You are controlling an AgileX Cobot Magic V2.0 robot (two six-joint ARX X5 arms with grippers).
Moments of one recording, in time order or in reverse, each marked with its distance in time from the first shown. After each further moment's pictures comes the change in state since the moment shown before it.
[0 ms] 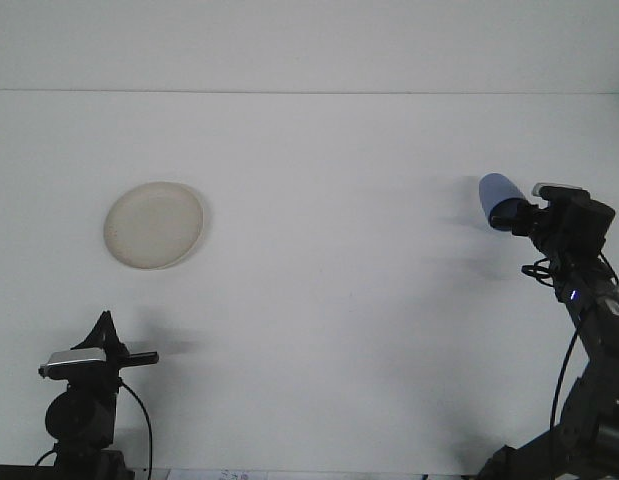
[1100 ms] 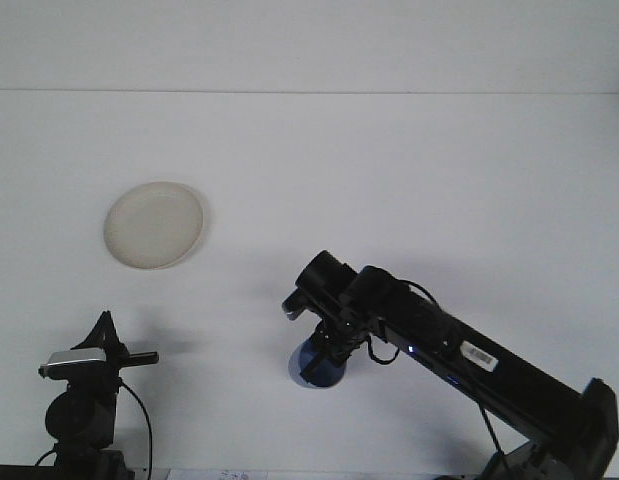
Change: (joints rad) left arm 0.000 0.000 0.000 0.000 0.000 0.000; right arm 1.180 0.039 0.398 -1.208 0.209 0.035
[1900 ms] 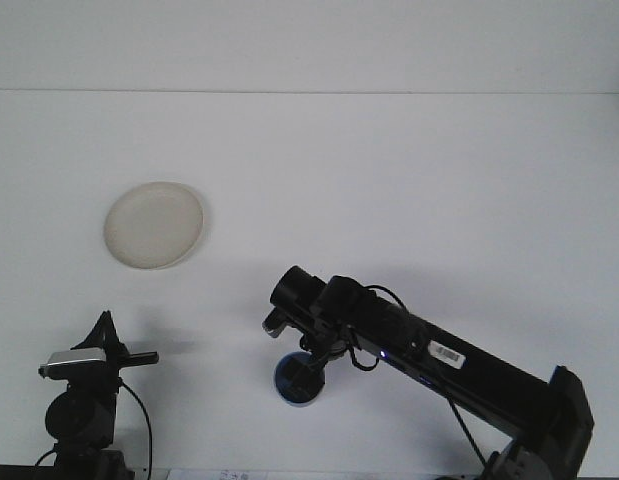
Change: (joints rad) left arm 0.000 0.000 0.000 0.000 0.000 0.000; right arm 0.070 0.038 0.028 -0.002 0.048 -0.026
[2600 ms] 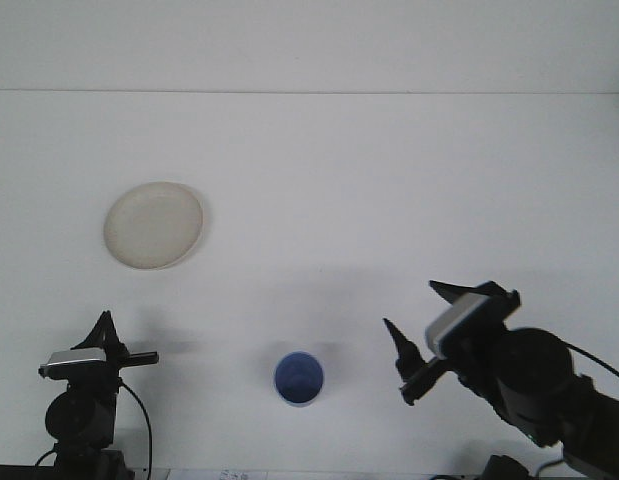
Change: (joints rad) left arm 0.000 0.000 0.000 0.000 0.000 0.000; right arm -0.001 -0.916 -0.255 0.338 0.381 0.049
